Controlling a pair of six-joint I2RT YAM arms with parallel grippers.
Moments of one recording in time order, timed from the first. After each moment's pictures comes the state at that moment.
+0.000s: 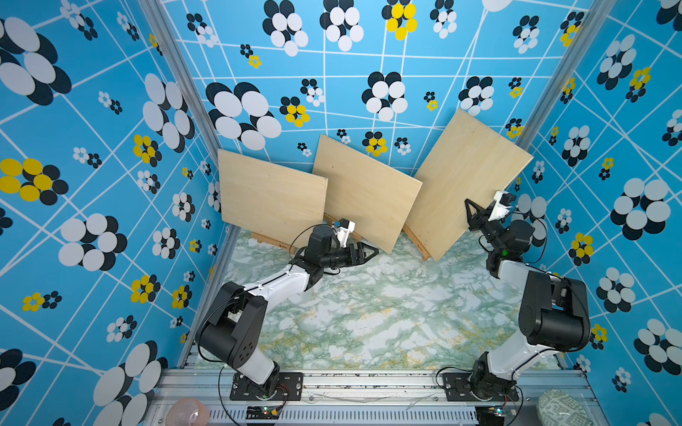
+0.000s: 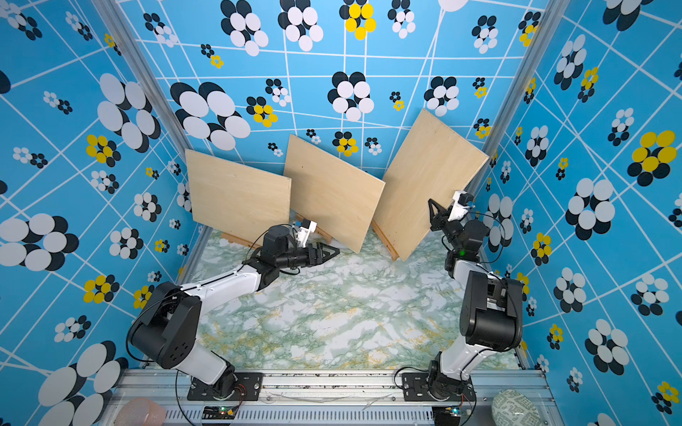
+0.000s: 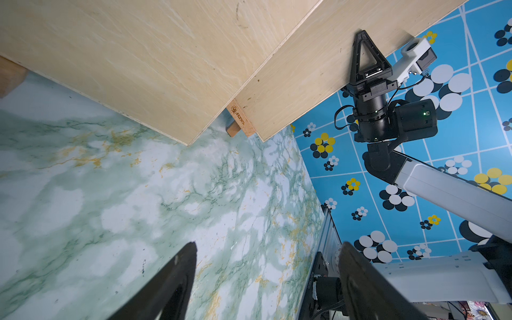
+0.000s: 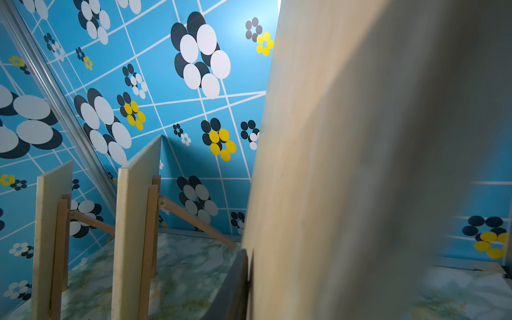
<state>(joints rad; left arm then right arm) -0.48 1.58 0.90 0.31 0.69 -0.77 -0.25 1.68 0.87 0.99 -0.58 0.31</state>
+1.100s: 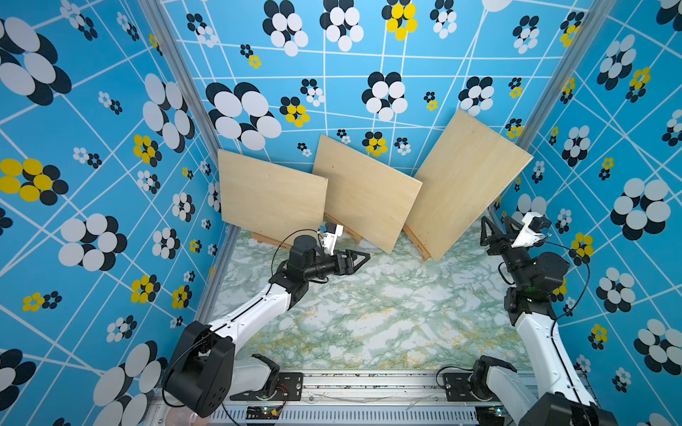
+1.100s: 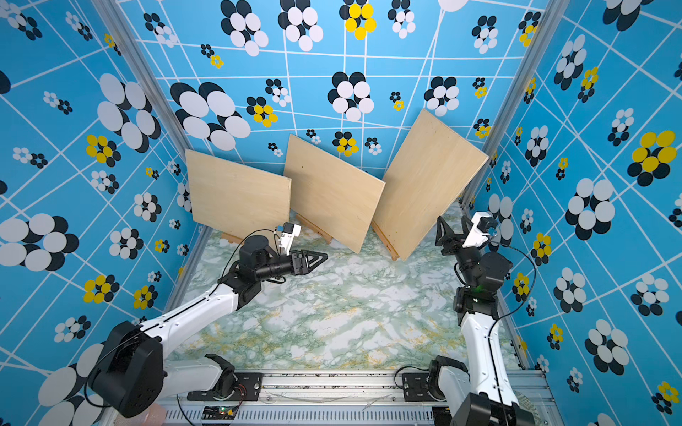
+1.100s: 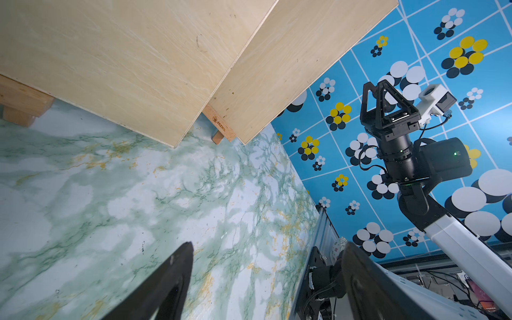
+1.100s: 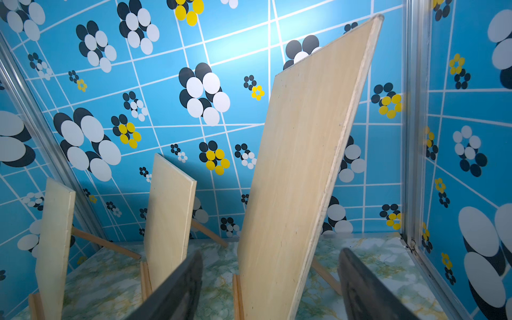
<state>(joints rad) -0.46 1.24 0.73 0.28 0.67 -0.72 -0.29 0.88 0.60 0.48 -0.42 0.25</state>
